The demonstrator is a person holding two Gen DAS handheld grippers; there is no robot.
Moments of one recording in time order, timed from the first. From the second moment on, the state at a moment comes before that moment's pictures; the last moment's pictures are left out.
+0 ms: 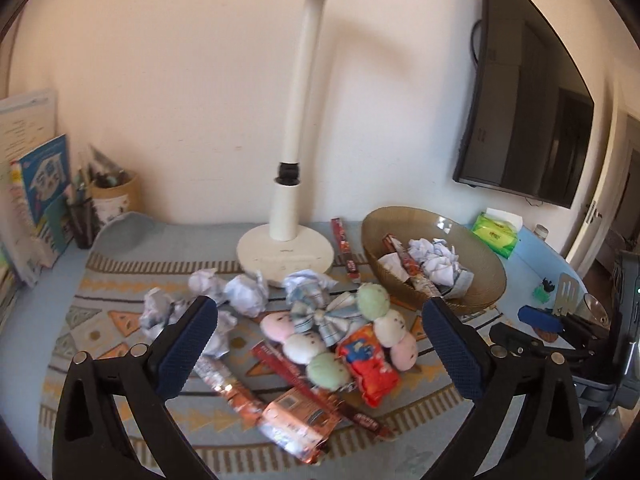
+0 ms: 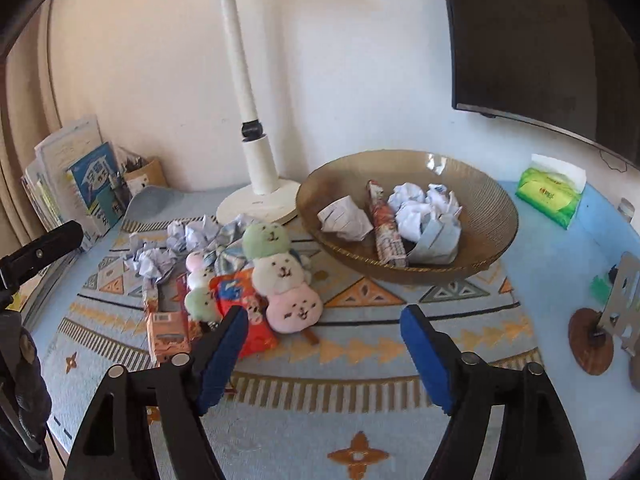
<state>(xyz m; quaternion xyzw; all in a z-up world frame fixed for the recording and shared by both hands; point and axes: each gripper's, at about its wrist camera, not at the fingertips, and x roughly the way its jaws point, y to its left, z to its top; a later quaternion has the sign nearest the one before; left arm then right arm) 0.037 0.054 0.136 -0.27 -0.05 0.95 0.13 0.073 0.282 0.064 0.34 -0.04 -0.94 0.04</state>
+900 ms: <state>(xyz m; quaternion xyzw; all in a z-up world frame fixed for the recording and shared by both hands) 0.055 -0.050 0.035 -0.34 -0.06 0.94 0.01 0.060 0.264 0.003 0.39 -0.05 -0.92 0.02</state>
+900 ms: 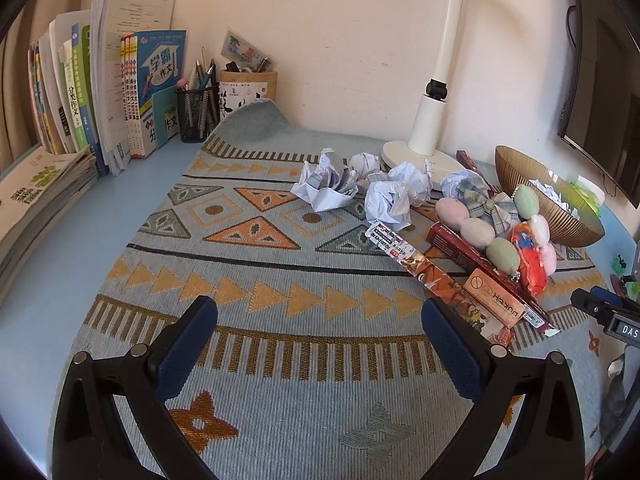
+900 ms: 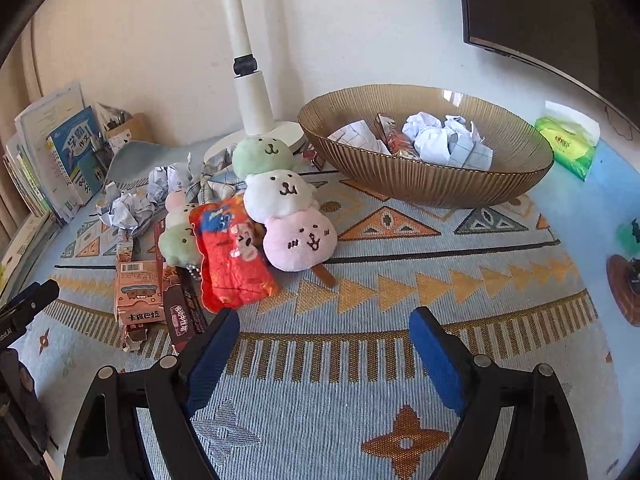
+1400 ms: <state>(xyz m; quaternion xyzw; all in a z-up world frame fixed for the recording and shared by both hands) 0.054 -0.052 0.034 -0.34 -0.06 0.94 0.01 0.042 0.270 0.008 0.40 -0.09 -0.91 0.07</state>
